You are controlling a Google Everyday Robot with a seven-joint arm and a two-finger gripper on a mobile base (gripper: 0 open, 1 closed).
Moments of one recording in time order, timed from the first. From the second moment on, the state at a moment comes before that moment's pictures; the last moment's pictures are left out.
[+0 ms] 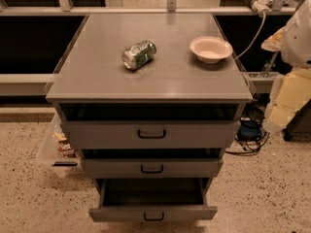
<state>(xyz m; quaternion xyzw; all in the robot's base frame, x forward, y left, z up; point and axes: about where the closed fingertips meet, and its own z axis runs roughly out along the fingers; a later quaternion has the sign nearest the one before) 0.438 -0.217 0.976 -0.60 0.78 -0.03 0.16</state>
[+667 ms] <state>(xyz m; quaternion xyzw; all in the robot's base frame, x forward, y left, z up) 0.434 -0.220 0.969 -0.60 0.78 -0.03 0.16</state>
